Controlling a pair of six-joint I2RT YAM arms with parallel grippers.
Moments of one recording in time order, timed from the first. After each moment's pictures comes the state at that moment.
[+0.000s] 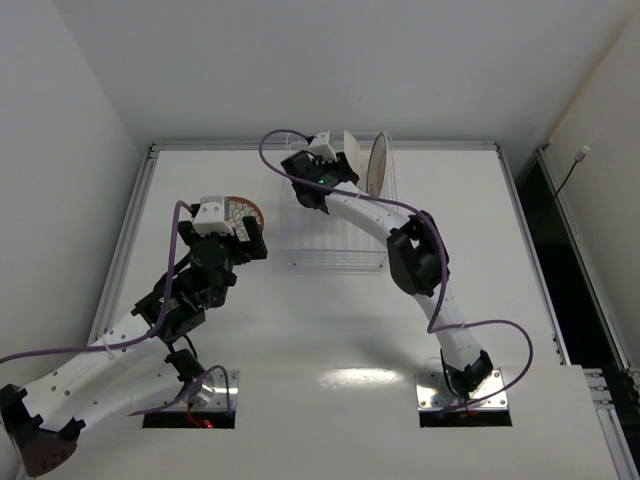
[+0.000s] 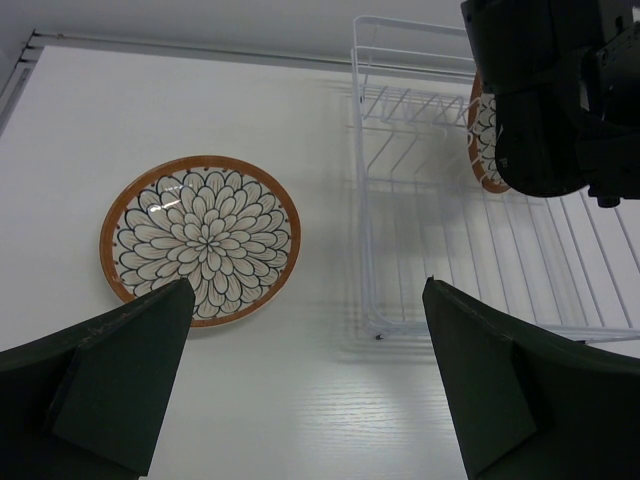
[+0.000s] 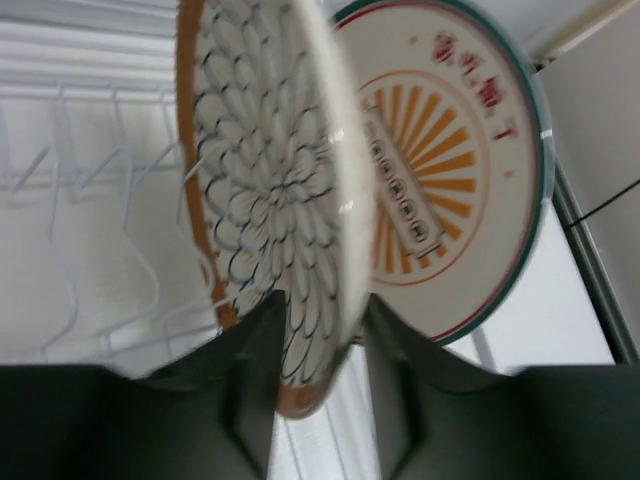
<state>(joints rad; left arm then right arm) -0.77 0.74 0.74 -0.20 -0.75 -0.31 0.69 2.36 2.05 -0.47 1.15 0.21</state>
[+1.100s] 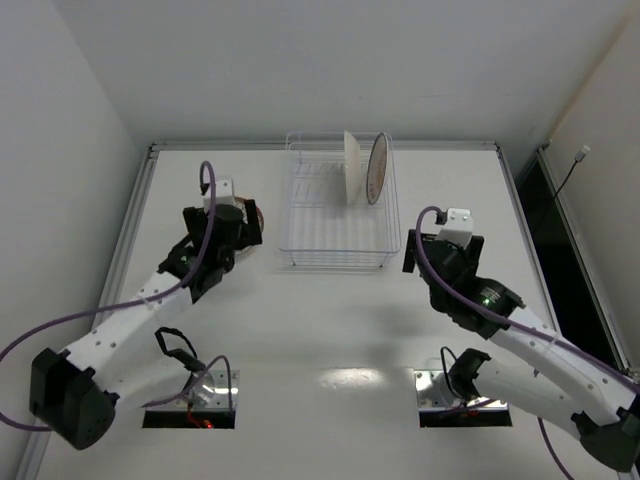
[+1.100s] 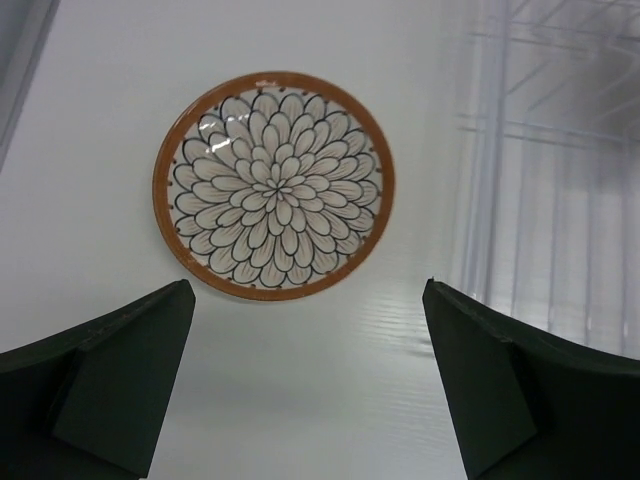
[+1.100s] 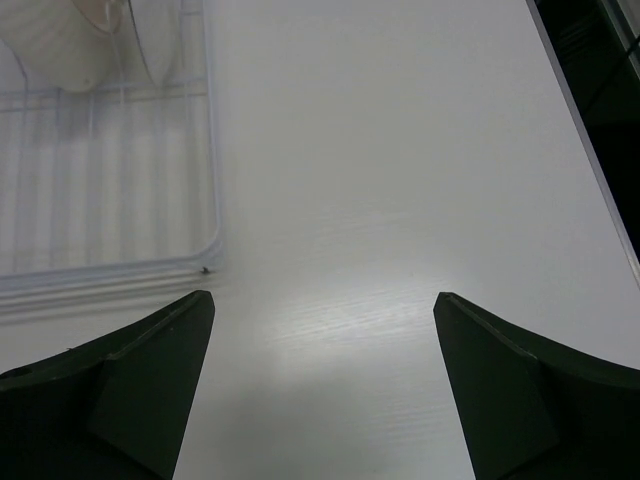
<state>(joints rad) -0.57 1.01 0.82 -0.31 -0.65 -0.35 0.76 0.84 0.73 -0.52 0.86 0.44</state>
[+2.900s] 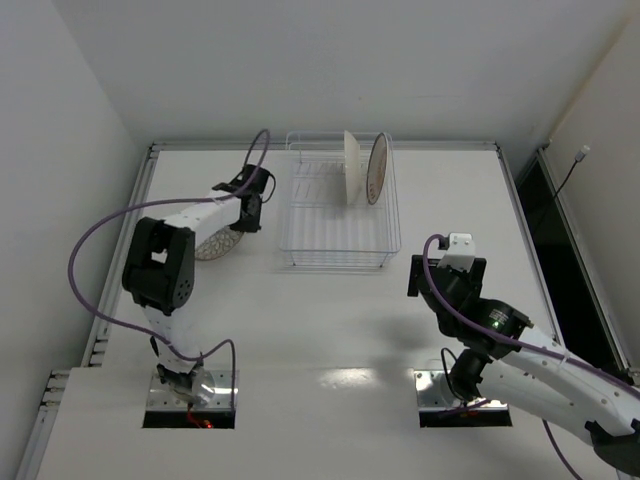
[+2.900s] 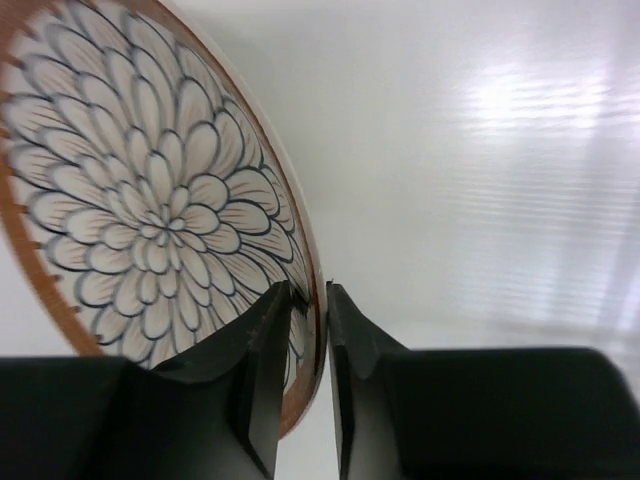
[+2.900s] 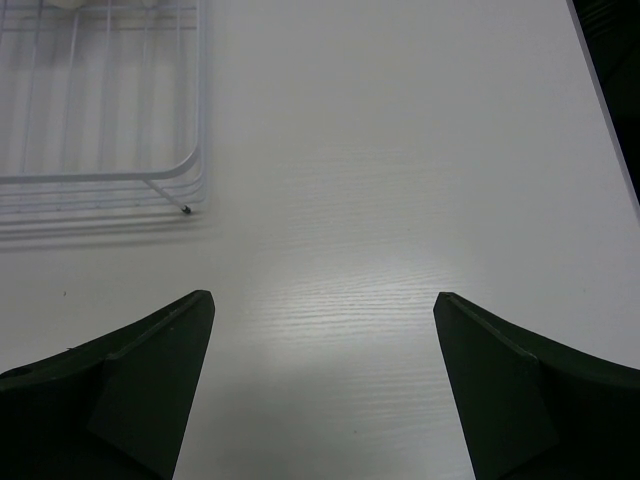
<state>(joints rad) -0.31 1.90 1.32 -0.54 -0.38 -0.17 0.87 0.66 0.59 -0.65 0.89 0.52</state>
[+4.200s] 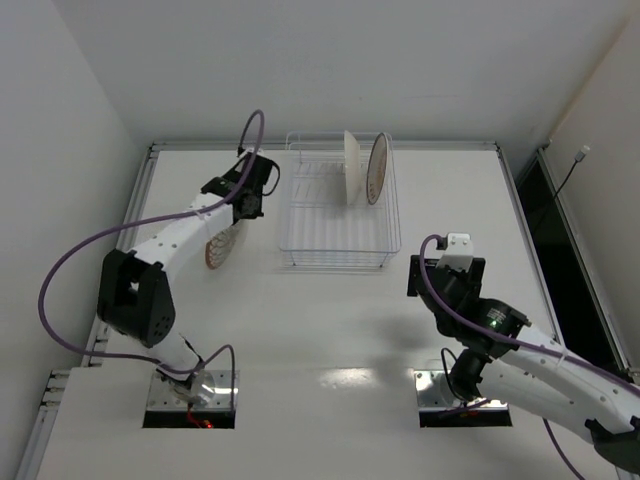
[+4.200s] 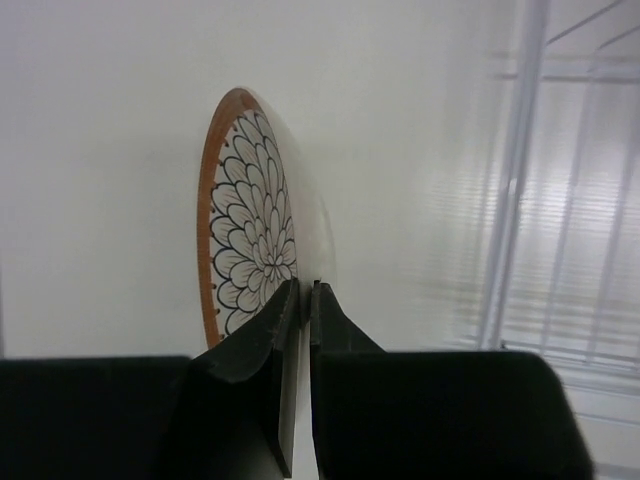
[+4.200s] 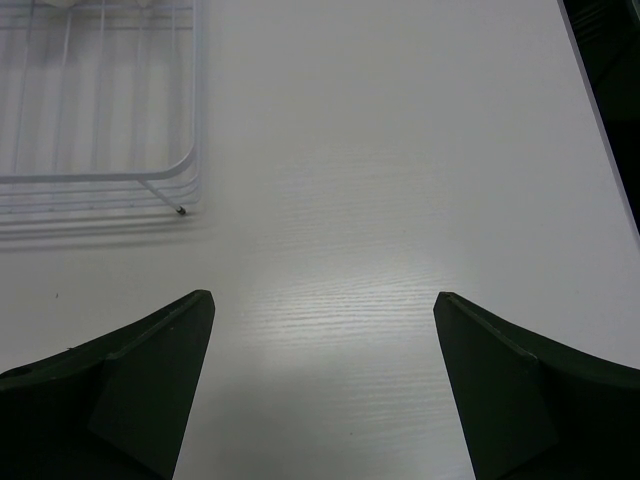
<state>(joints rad) -0.39 1.59 1.38 -0.64 -0.44 -0.28 0.88 0.66 0.59 -0.65 0.91 0.52</state>
